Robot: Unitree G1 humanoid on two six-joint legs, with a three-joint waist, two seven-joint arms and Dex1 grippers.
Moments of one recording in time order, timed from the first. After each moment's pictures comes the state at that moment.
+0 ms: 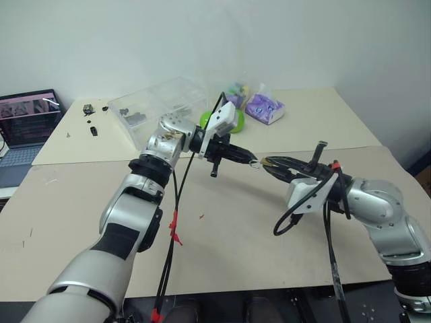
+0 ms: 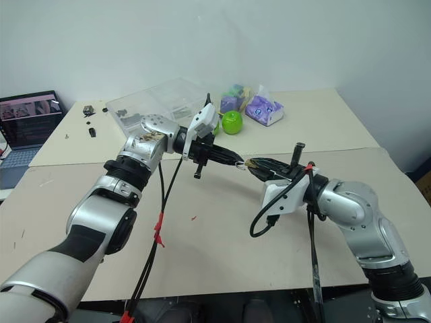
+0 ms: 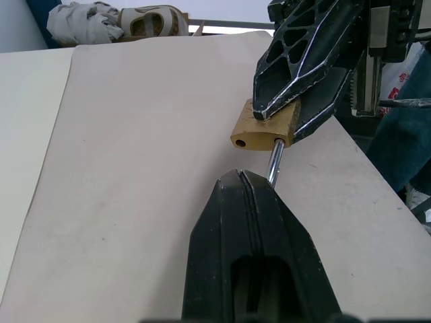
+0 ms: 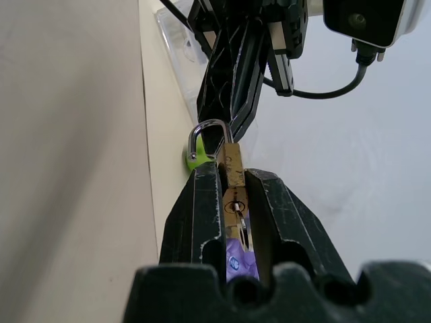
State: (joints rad) left arm -1.21 0.23 -0.20 0.88 -0.16 0.16 -1.51; right arm -0.29 -0.80 0.03 -0.33 -0.25 -0.31 0.68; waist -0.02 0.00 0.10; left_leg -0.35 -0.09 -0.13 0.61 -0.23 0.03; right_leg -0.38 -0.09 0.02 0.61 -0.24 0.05
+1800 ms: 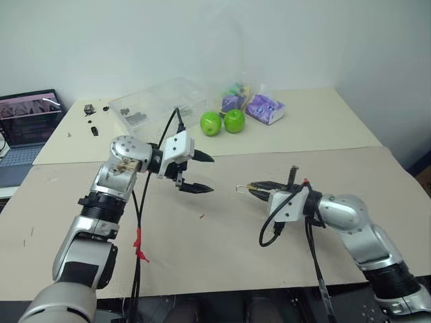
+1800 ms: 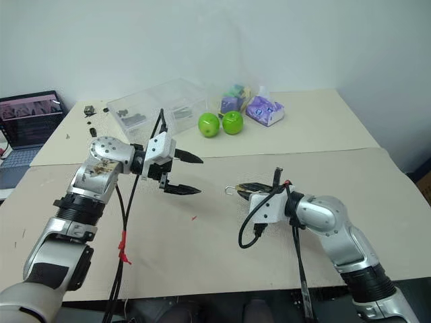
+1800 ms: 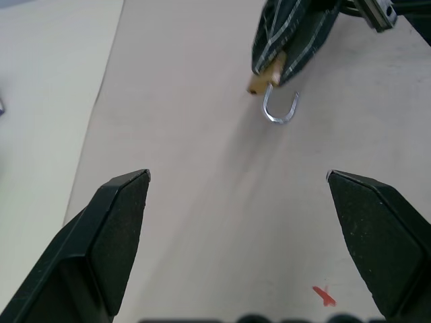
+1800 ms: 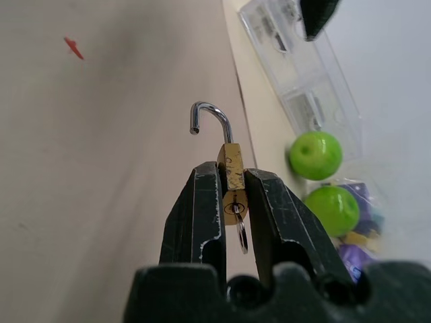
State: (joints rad) left arm -0.82 0.52 -0.17 0.31 -0.12 0.15 -1.38; right arm -0.31 -0.68 0.21 -0.19 -0.24 -0.22 0.76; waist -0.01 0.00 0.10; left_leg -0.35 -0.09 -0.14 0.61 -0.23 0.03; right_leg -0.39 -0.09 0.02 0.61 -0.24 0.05
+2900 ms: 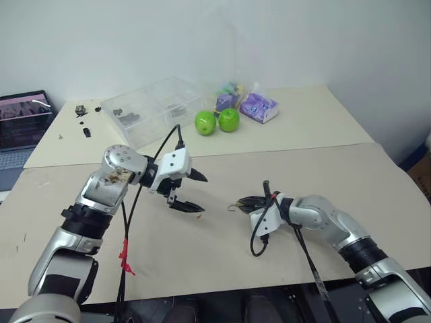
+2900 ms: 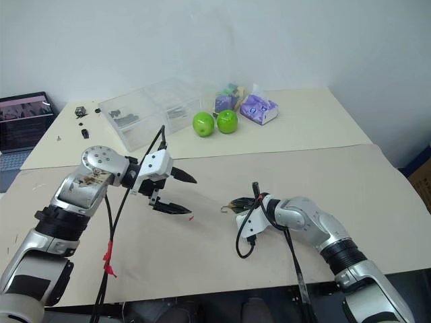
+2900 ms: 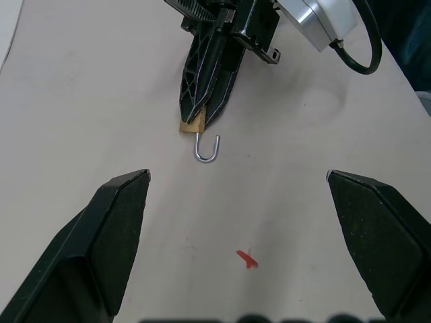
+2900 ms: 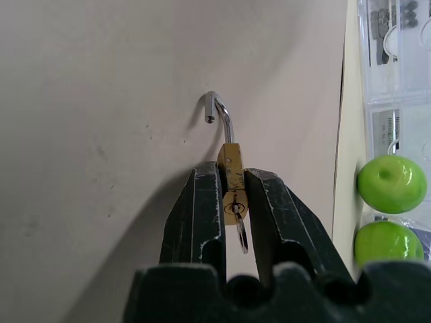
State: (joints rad) left arm -0.73 0.64 -0.26 0.12 -0.17 0.33 -1.44; right arm -0.48 -0.67 0.42 0.28 -0.56 -0.61 0.59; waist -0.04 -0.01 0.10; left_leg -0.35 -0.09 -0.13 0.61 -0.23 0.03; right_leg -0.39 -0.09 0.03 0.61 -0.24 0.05
